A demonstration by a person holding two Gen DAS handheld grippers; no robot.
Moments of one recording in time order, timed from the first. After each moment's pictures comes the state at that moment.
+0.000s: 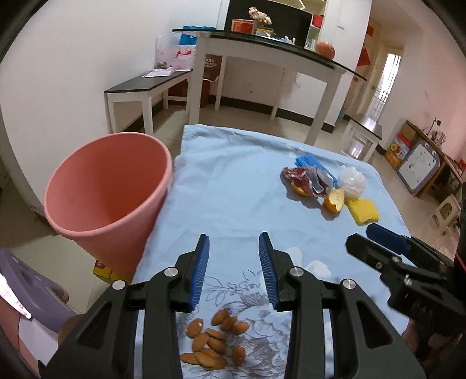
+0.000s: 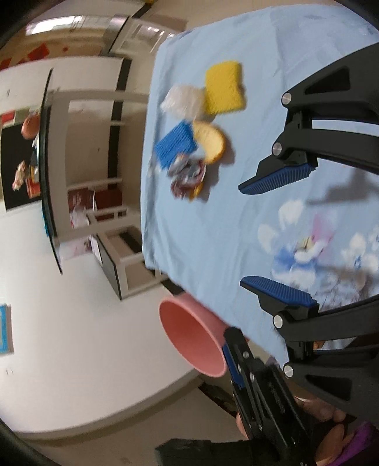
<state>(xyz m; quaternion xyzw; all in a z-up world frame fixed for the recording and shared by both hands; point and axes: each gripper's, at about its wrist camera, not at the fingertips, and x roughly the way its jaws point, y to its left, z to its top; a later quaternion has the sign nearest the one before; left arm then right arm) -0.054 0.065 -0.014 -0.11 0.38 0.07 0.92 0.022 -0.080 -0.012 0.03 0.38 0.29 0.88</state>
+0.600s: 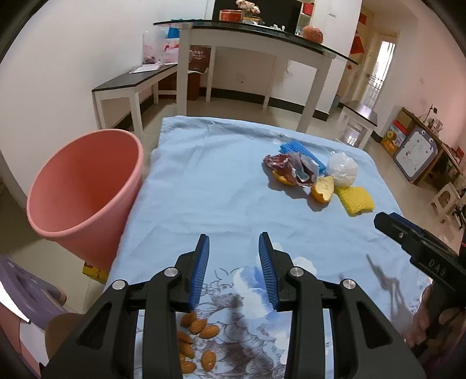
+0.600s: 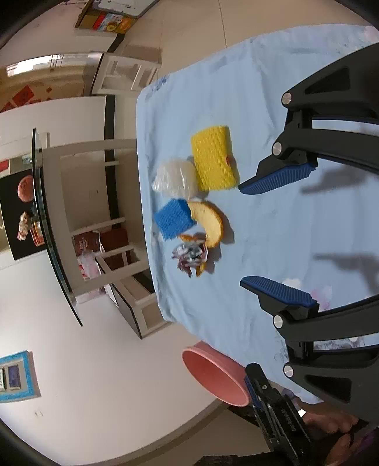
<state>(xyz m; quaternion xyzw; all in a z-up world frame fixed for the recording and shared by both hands) -0.037 0.036 -0.024 -0.09 0.40 0.05 0.91 0.047 -0.149 -0.019 0.07 0.38 0.21 0.90</state>
